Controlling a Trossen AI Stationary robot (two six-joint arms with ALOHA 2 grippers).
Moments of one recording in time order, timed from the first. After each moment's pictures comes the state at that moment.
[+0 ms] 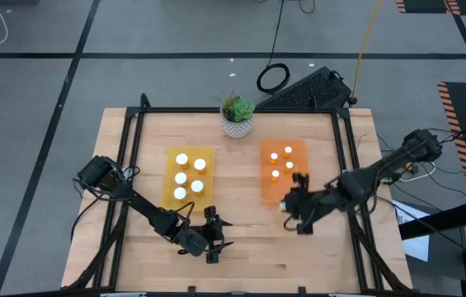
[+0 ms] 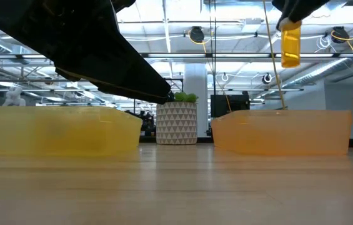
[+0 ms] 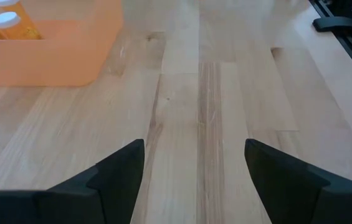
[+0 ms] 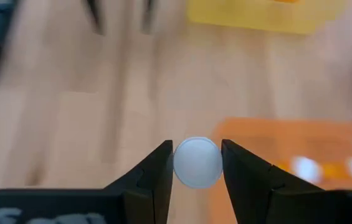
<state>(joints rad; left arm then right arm) -0.57 1.87 0.92 0.33 -0.54 -0.32 0.50 1.27 1.06 -0.77 0.33 0.35</state>
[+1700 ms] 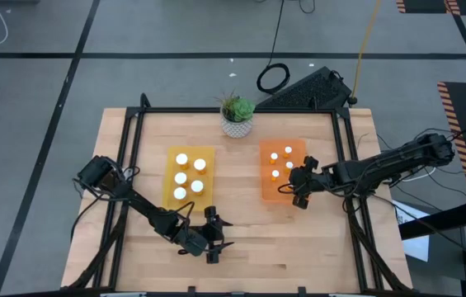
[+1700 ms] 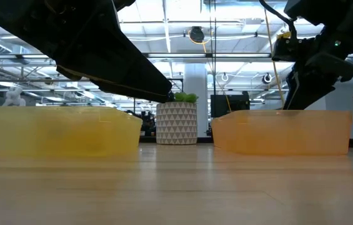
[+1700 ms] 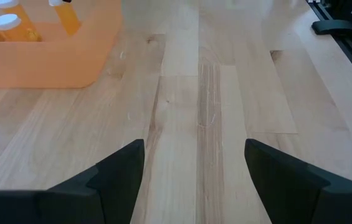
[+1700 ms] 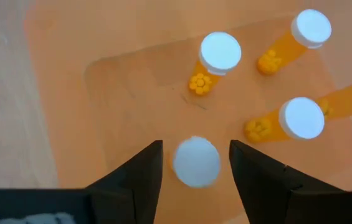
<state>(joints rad) -0.57 1.87 0.92 0.34 -0.54 -0.32 0.19 1.12 0.55 -0.52 0.34 0.40</state>
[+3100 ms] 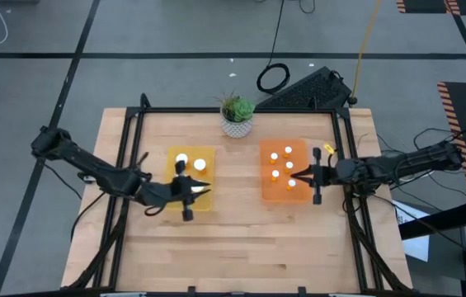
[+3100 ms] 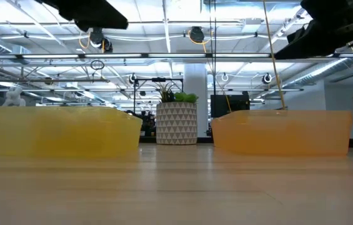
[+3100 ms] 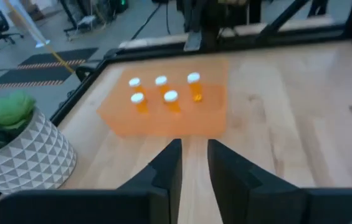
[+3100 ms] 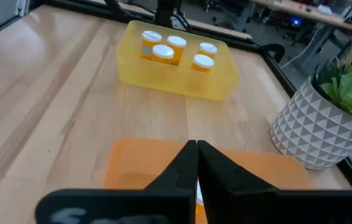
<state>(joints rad) -0.42 1.18 0.72 0.03 -0.61 -0.06 0.19 0.57 0.35 -0.16 0.28 -0.12</state>
